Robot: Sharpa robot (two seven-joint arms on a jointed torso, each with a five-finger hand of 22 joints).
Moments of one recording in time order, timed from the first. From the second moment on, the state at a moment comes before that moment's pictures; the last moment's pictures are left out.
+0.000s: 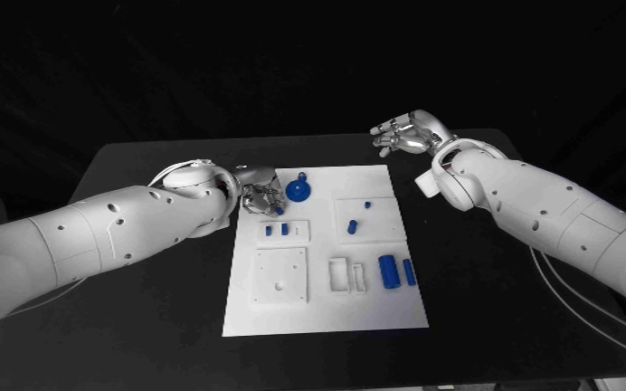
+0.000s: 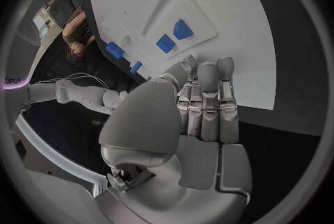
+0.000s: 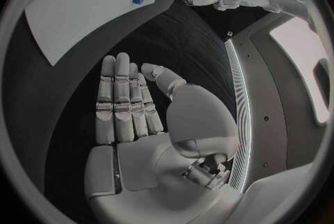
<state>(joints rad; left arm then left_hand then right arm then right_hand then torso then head) 1.27 -0.63 -0.14 1.19 -1.38 -0.07 0.00 1.44 0.00 0.27 -0.14 0.18 1.17 0.10 0.06 0.07 1.28 0.05 0.05 0.06 1.29 -0.03 1.08 0.46 0.10 1.23 -0.05 0.42 1.31 1.08 -0.59 0.27 0.98 -0.92 -0.24 0.22 1.17 -0.02 0.42 -0.28 0.53 1.04 0.14 0.07 0.07 1.25 0.07 0.12 0.06 1.34 0.01 0.19 0.40 0.08 1.17 -0.01 0.14 0.49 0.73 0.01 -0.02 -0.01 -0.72</state>
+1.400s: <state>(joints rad) 1.26 -0.62 -0.15 1.18 -1.38 -0.07 -0.01 1.48 -0.08 0.23 -0.16 0.12 0.66 0.04 0.04 0.05 1.04 0.12 0.06 0.06 1.26 0.01 1.07 0.44 0.16 1.22 -0.01 0.41 1.31 1.08 -0.60 0.27 0.98 -0.92 -0.24 0.22 1.17 -0.02 0.42 -0.28 0.53 1.04 0.14 0.07 0.07 1.25 0.07 0.12 0.06 1.34 0.01 0.19 0.40 0.08 1.16 -0.01 0.16 0.47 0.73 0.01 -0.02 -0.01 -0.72</state>
